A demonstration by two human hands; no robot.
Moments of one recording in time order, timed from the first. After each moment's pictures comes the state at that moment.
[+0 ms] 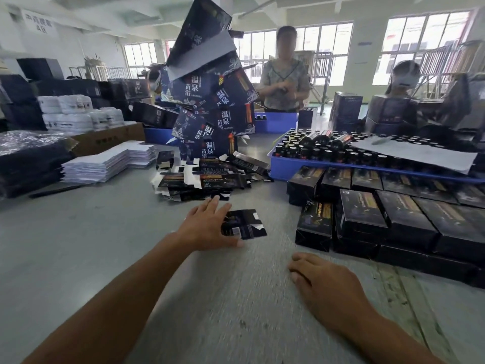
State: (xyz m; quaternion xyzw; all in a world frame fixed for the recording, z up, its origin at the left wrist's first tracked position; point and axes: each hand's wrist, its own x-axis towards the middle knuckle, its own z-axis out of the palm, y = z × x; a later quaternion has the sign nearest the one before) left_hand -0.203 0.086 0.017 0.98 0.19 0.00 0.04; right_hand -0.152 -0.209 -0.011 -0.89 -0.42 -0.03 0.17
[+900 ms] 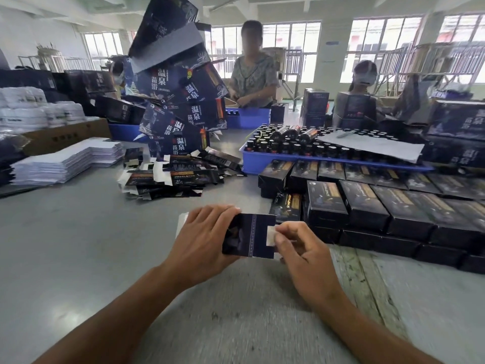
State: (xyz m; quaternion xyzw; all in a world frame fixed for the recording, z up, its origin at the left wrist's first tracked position) left_hand -0.233 0.001 0.007 0.93 -0.06 0.35 -0.03; right_hand -0.163 -0.214 0.000 -0.75 -0.31 -0.04 0.59
